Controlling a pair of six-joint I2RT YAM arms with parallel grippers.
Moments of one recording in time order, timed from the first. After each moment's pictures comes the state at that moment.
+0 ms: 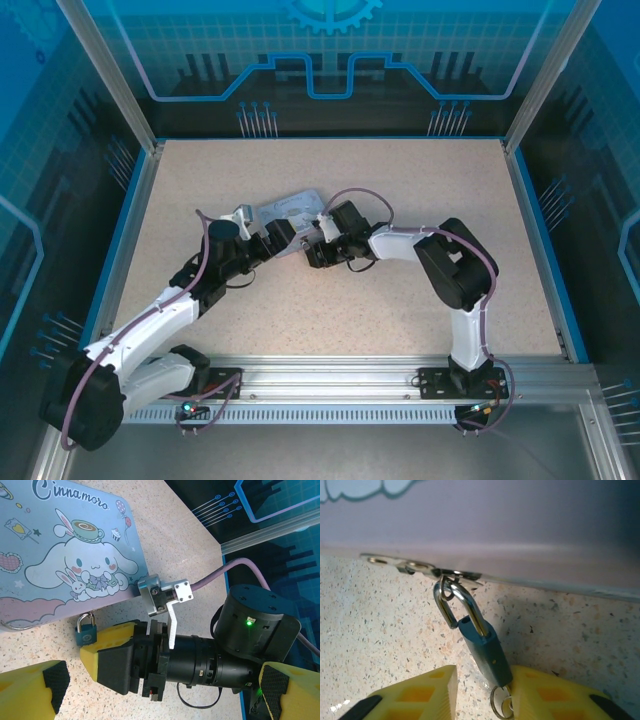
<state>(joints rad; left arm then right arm) -0.41 1.03 0.57 0.05 0.21 -0.98 0.64 1.99 1.15 -0.10 -0.43 0.32</state>
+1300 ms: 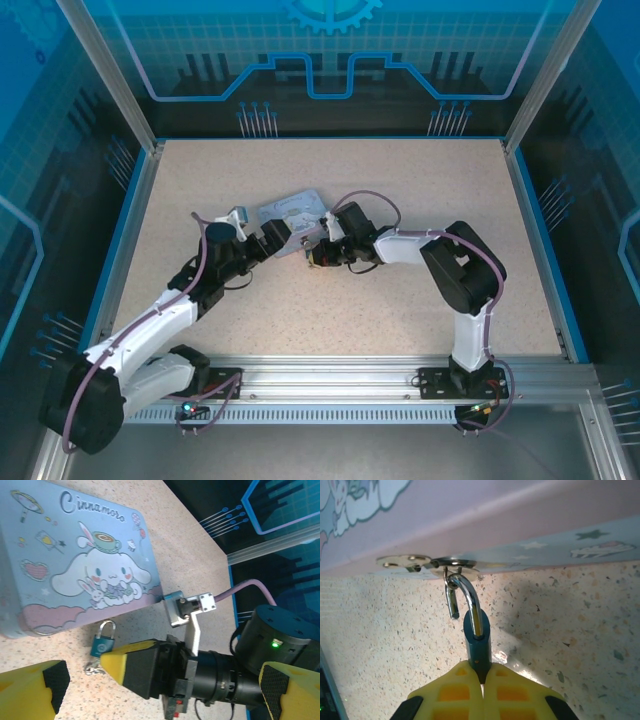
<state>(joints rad) -0.39 1.01 0.54 0.04 0.17 -0.98 0.63 1.94 1.08 -0.03 -0.47 0.56</state>
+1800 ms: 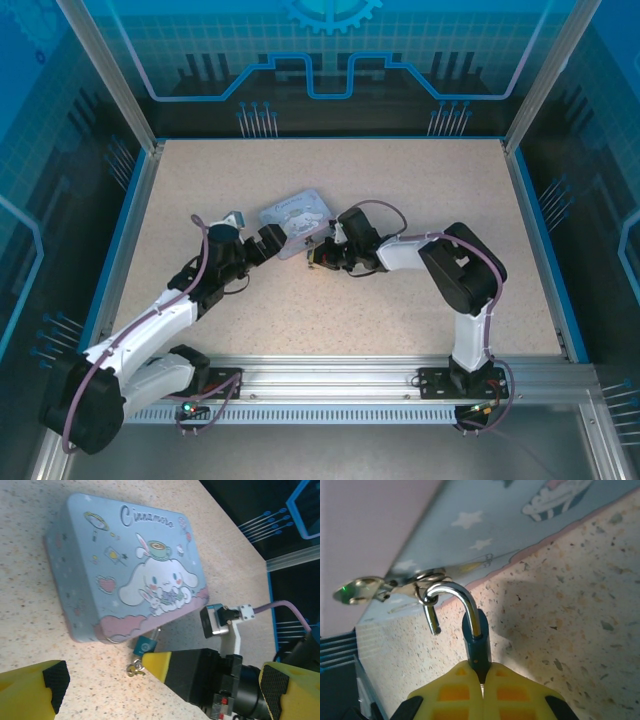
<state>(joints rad) -0.39 1.01 0.54 -0.07 0.06 -0.94 0.63 1.94 0.97 0.17 -0.47 0.91</state>
